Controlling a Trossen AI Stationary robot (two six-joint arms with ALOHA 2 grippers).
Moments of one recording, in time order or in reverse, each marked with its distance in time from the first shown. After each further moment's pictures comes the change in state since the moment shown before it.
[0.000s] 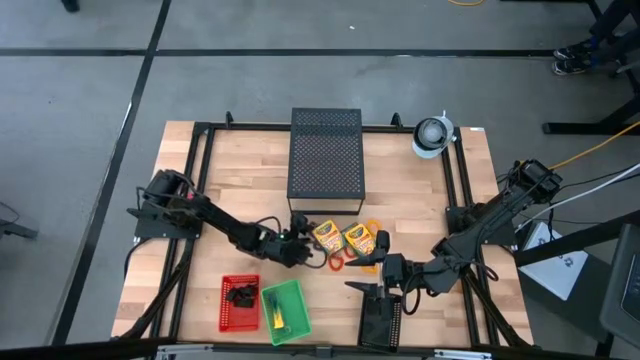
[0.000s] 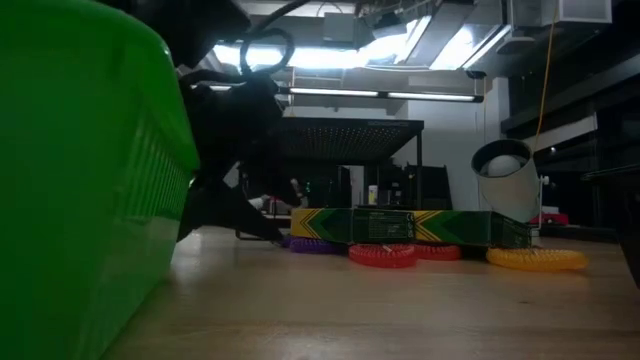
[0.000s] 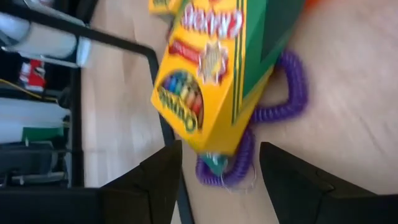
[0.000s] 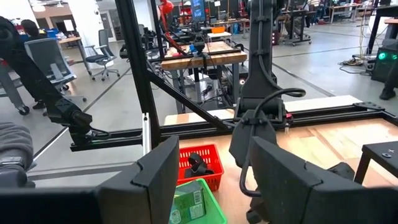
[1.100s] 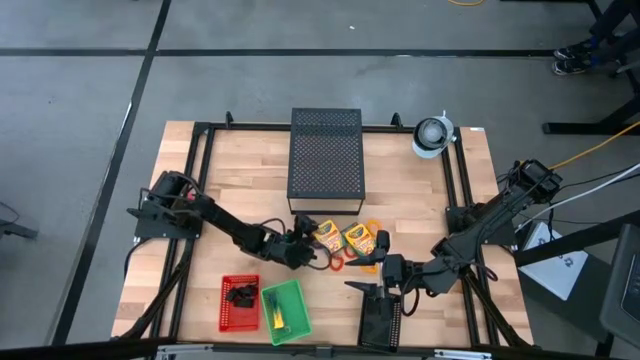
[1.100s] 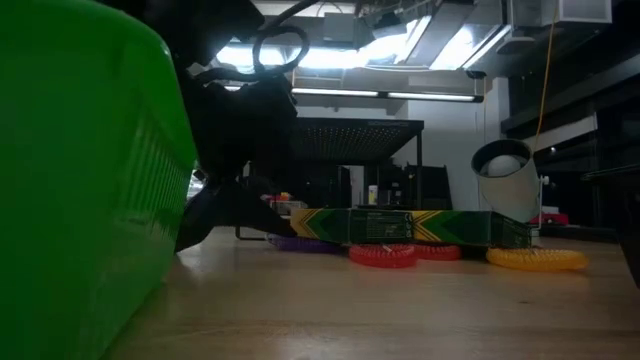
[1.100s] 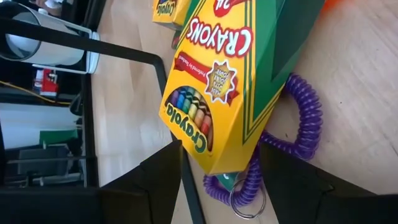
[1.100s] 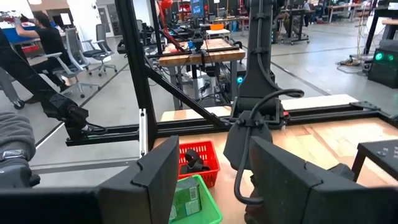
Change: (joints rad) left arm -0.010 0.114 0.001 -0.060 -0.032 0.037; right arm 0.000 0.000 0.000 -0.022 0.003 -0.002
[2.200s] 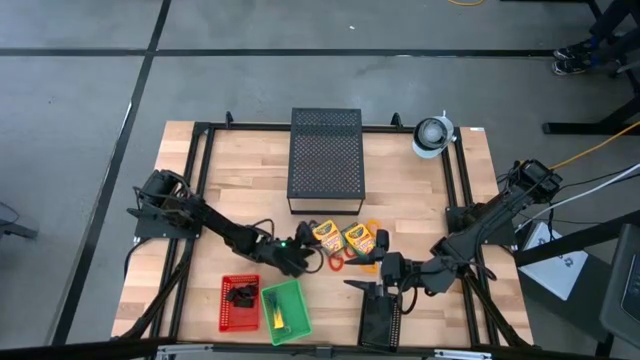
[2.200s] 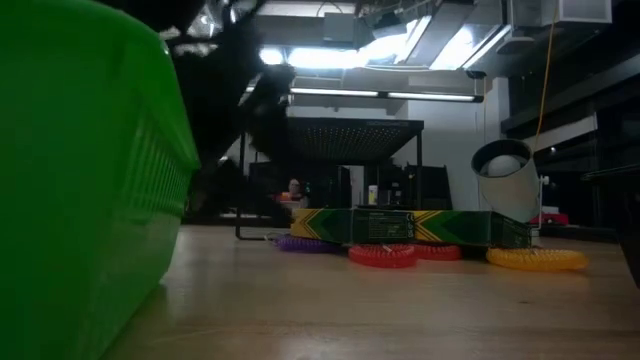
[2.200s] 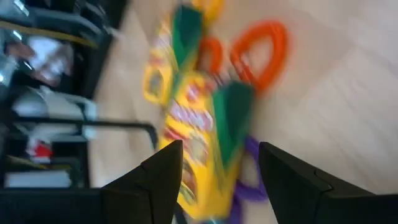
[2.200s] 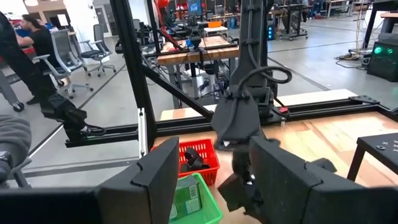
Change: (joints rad) left arm -0.046 -0.151 -0.002 0.185 0.158 0.193; right arm -0.011 0.000 0.000 -0.011 0.000 0.026
